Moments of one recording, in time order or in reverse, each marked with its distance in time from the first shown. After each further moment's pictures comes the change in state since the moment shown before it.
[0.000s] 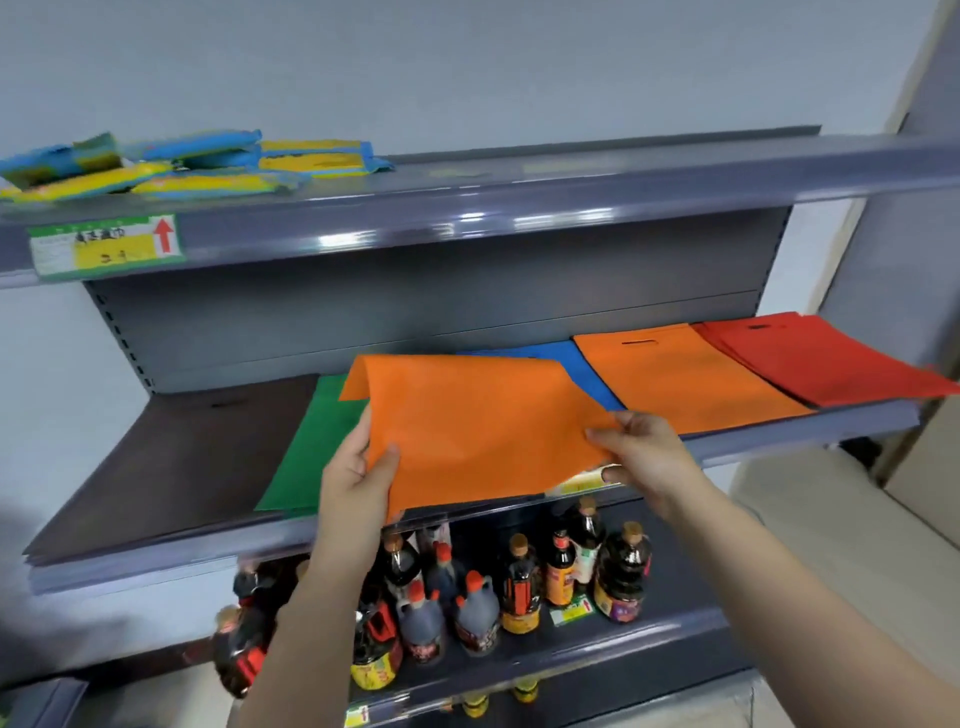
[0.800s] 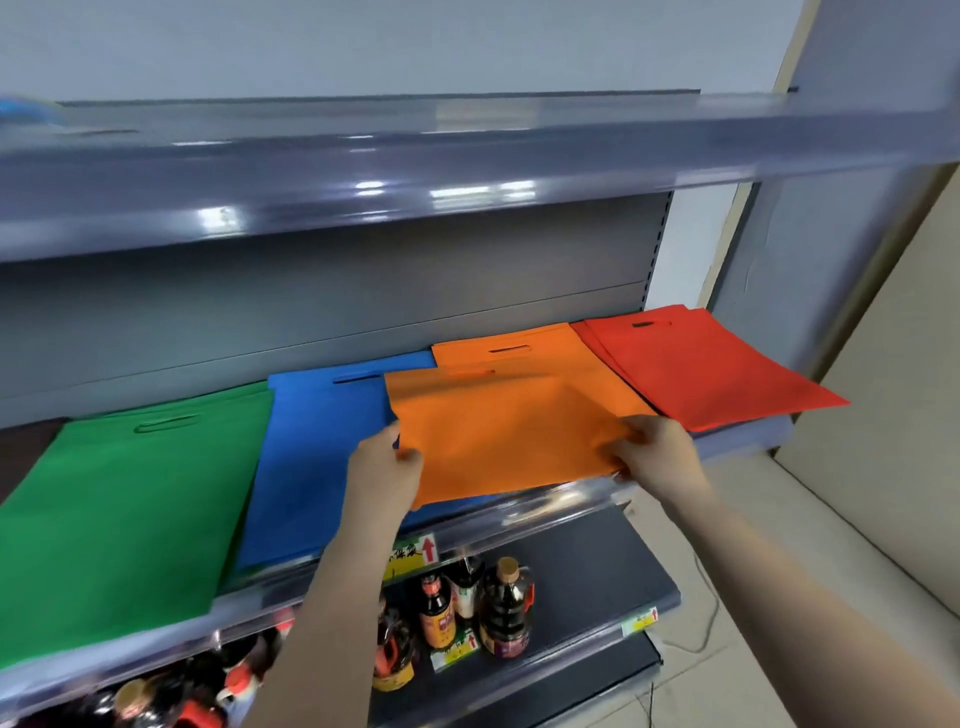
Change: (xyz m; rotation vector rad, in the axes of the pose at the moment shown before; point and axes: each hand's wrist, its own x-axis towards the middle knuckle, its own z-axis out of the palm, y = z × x) left_hand 0.097 -0.092 0.248 0.633 -0.151 -0.180; right_hand 0.129 0.068 -0.214 -0.441 0.309 0.010
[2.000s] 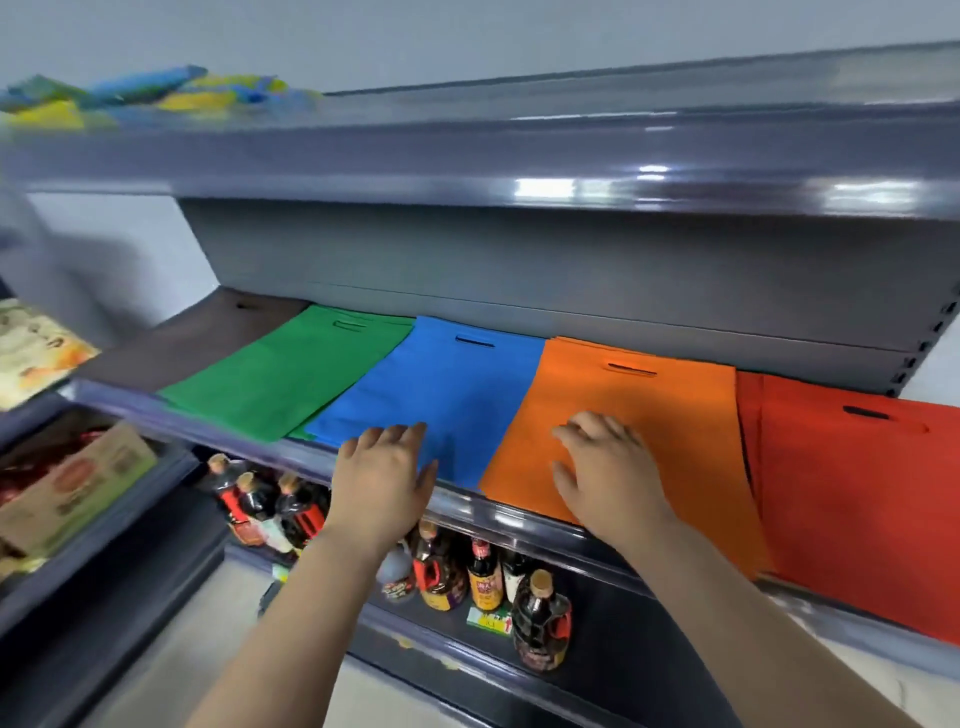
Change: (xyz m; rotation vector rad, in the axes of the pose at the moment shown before) left_hand -0.061 0.043 0.067 1.025 0.357 -0.125; right_hand 0.087 0.003 0.008 -0.571 -0.439 -1.050
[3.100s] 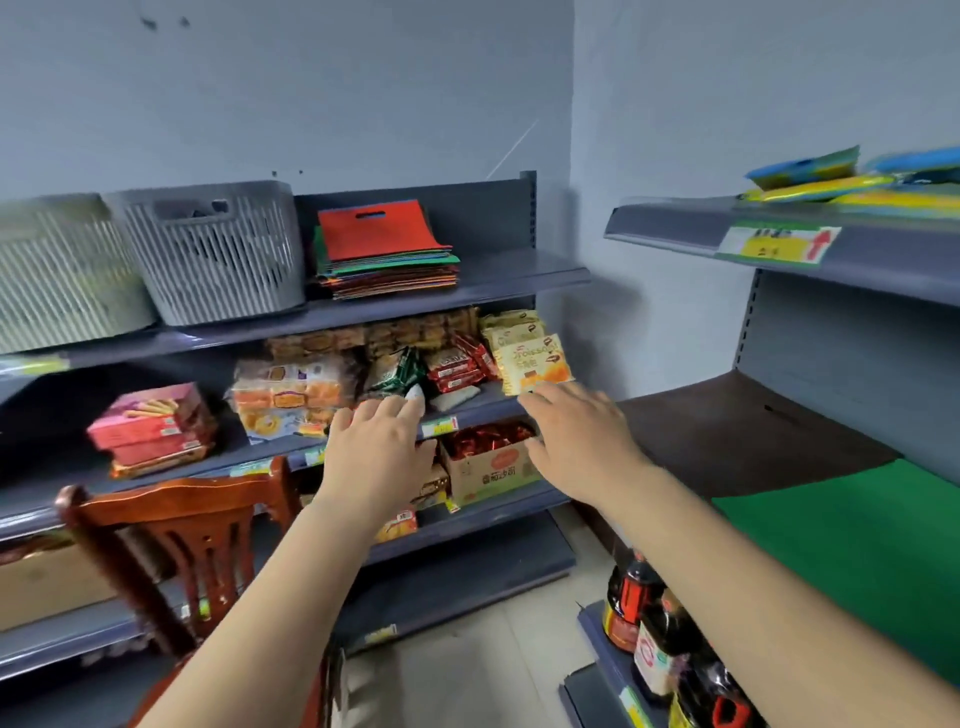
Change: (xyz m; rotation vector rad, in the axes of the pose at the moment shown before) left_hand -0.148 -0.475 -0.163 0.441 0.096 -0.825; right_hand 0.189 -0.585 0.044 0.112 -0.003 -1.000
